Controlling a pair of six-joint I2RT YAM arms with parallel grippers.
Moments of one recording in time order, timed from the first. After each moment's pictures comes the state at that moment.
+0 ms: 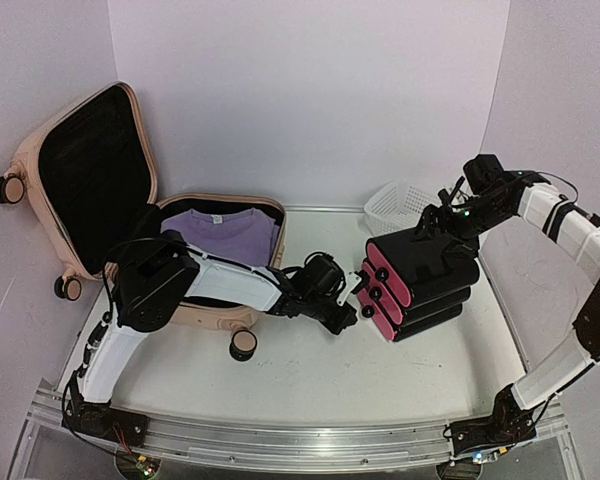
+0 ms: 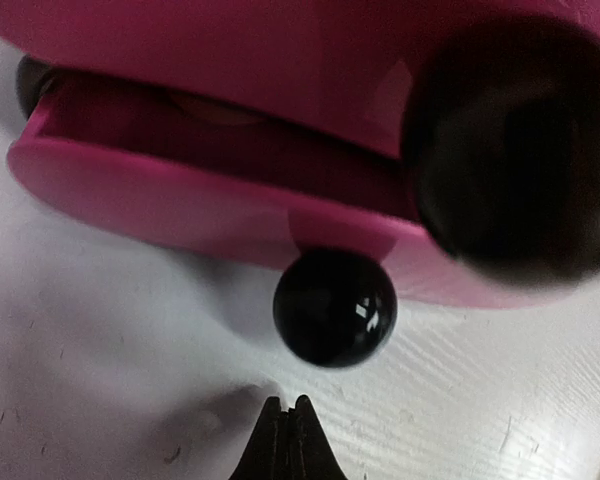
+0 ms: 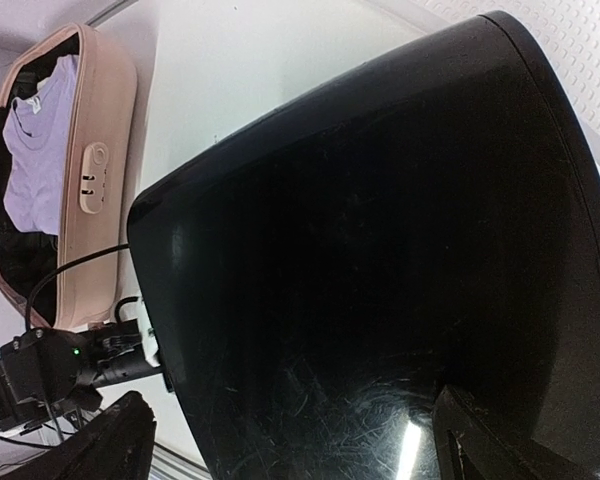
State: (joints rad) left arm -1.04 2.31 1.61 -0.04 0.20 -0.18; right arm 0.23 1.49 1.37 -0.94 -0.35 0.36
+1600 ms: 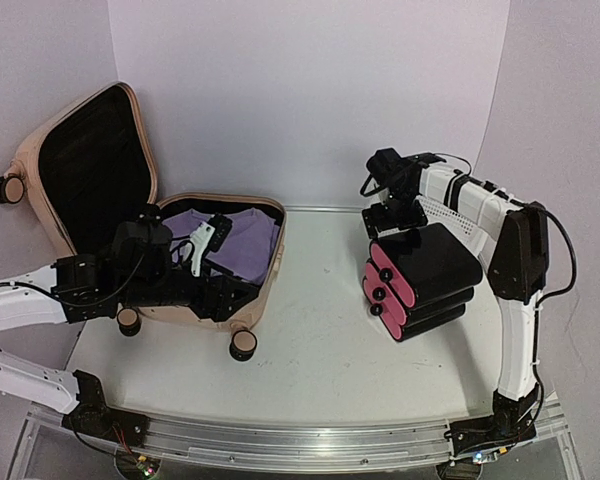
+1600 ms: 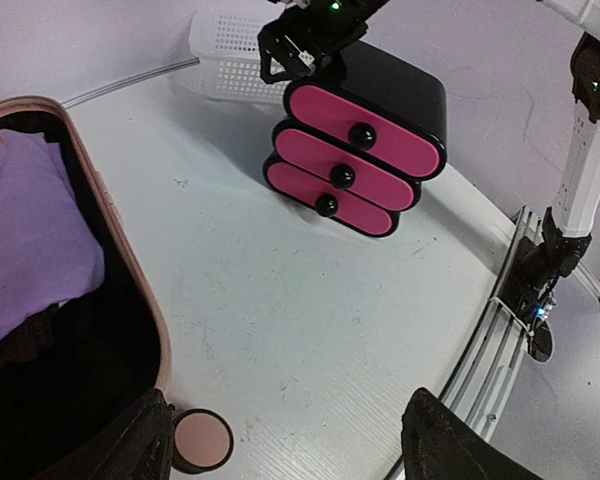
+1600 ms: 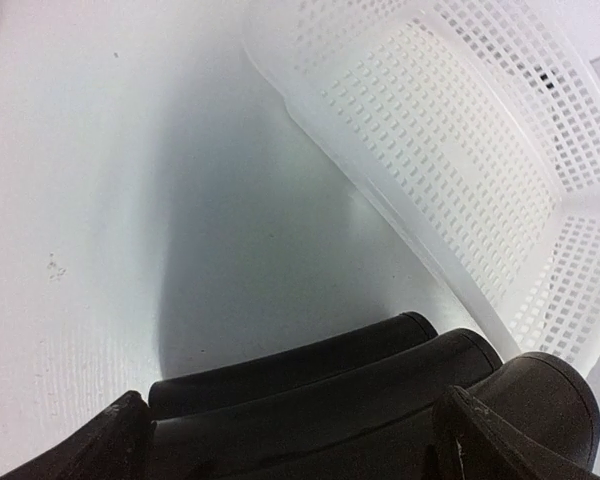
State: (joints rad) left arm -1.04 1.05 0.86 -0.27 -0.01 -0.31; right arm 0.50 2.11 1.98 -1.04 0.32 0.21
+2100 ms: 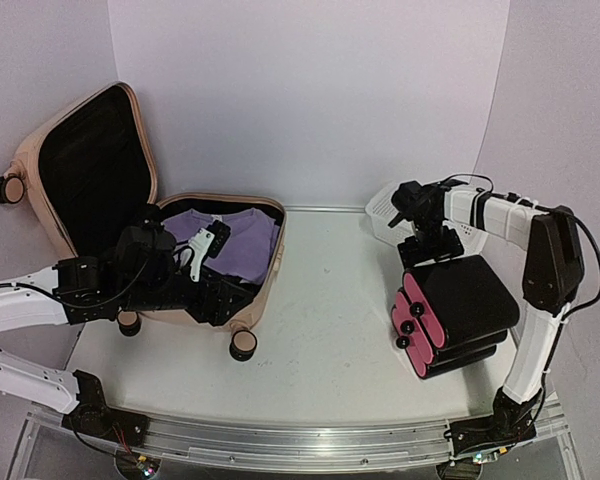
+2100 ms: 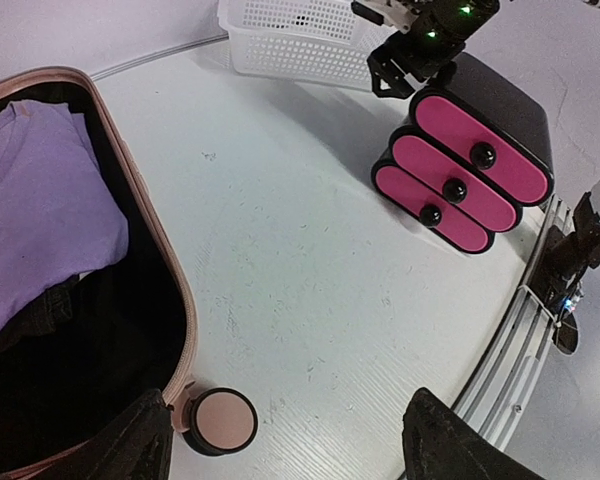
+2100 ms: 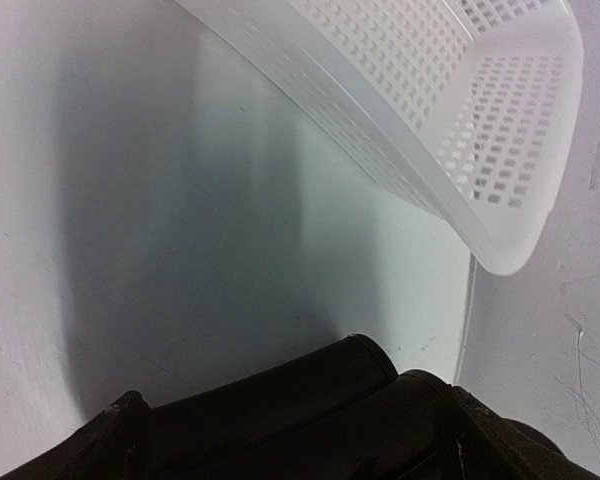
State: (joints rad) left arm -1.04 1.03 0.85 -0.33 -0.08 -0.32; right arm 0.44 1.89 1.53 -1.03 0.48 0.30
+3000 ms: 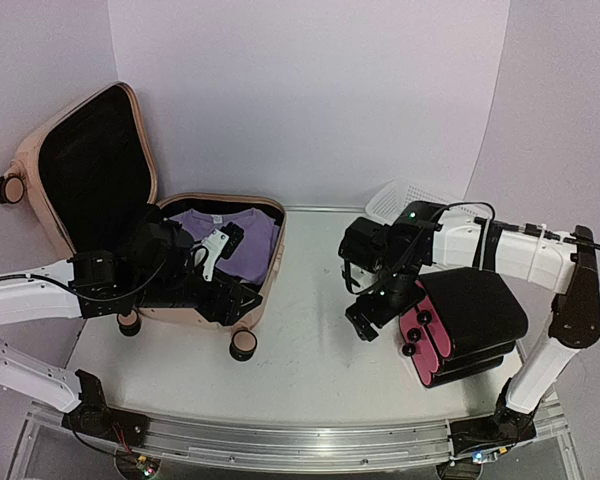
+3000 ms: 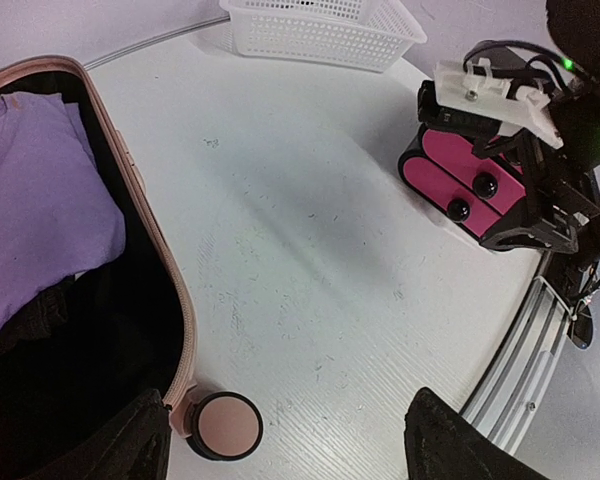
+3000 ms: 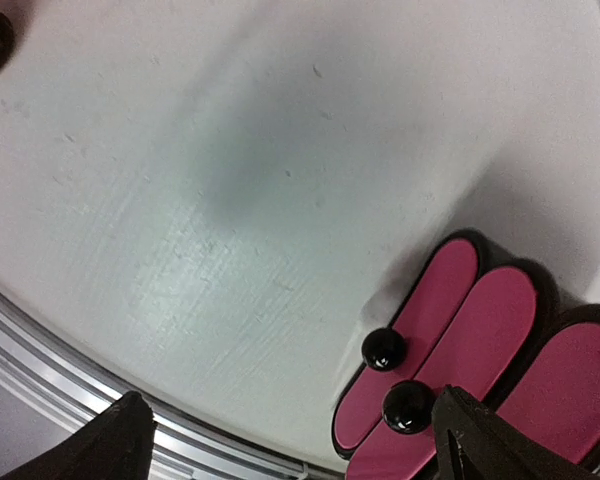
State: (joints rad) left arm -1.04 1.13 0.90 -0.34 -0.08 -0.30; right arm 0.96 1.68 1.45 -1.21 0.13 0.30
